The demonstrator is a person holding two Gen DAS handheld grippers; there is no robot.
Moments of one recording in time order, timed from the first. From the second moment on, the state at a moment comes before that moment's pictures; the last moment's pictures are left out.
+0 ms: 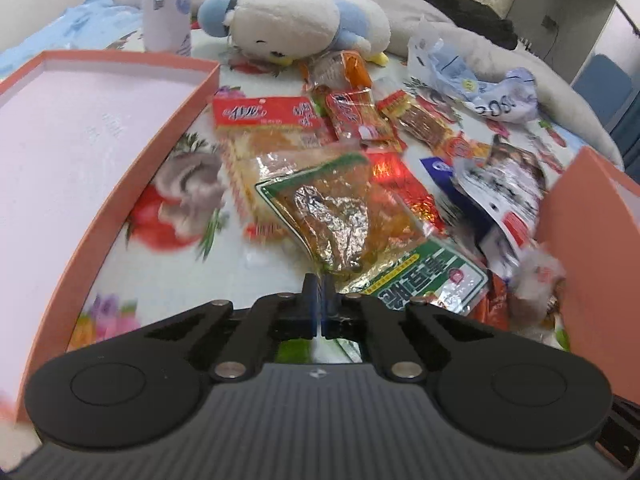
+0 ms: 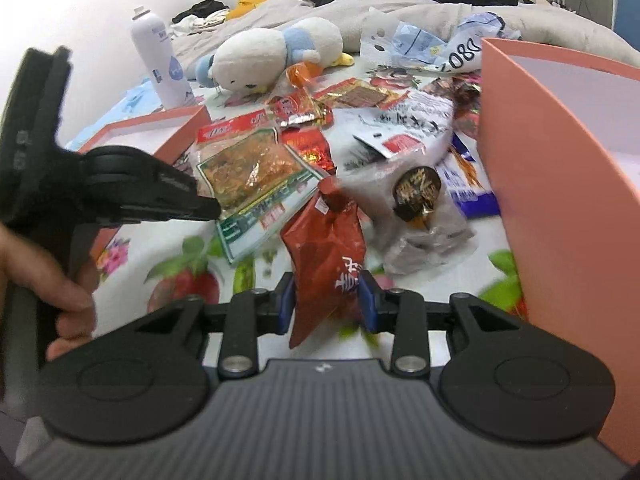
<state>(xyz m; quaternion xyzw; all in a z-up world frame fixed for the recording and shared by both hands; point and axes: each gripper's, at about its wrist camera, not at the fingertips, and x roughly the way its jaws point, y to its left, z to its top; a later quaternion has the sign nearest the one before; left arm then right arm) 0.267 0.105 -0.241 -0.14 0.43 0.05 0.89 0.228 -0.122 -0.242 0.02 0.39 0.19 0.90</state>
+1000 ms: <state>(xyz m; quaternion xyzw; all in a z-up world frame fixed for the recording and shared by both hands) 0.096 0.099 -0.192 -0.16 0.44 0.00 0.88 0.147 -0.123 -0.248 -0.06 0.38 0.26 0.89</state>
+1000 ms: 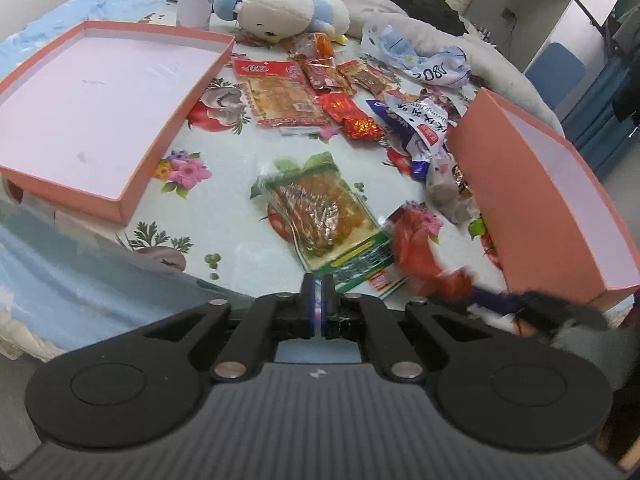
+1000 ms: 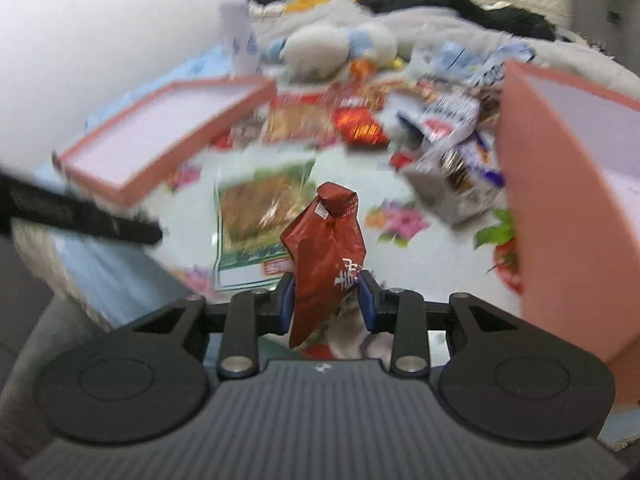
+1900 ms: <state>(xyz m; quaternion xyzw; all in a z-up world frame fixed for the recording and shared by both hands) 0.225 0.071 -0.247 -0.14 0.48 0.10 0.86 0.147 -0.136 -0.263 -0.04 0.39 0.29 0.87</state>
